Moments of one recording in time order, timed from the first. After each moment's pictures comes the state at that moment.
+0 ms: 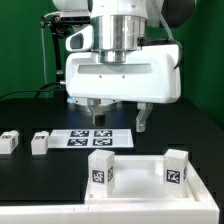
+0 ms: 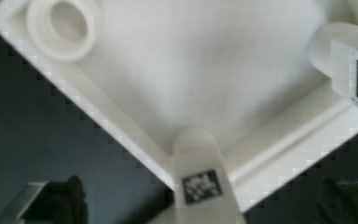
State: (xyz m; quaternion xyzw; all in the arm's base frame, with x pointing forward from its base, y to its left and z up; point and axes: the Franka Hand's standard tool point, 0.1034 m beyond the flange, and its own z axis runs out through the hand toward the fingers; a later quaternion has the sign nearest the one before) arm 0.568 0.025 0.111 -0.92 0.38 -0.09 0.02
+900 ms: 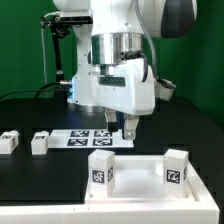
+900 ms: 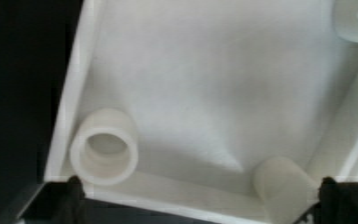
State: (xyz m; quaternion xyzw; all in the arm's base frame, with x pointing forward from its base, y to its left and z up) arm 0.535 0.031 0.082 -0.78 0.62 -0.06 0.05
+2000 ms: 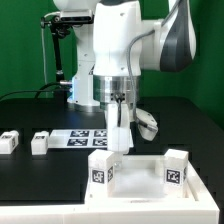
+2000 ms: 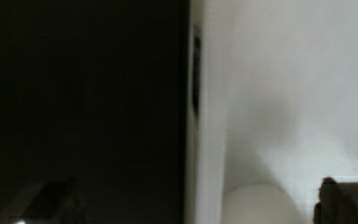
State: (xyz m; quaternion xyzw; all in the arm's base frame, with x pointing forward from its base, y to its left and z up) arm 0.496 0.025 0.014 -0.70 0.72 -0.04 0.02
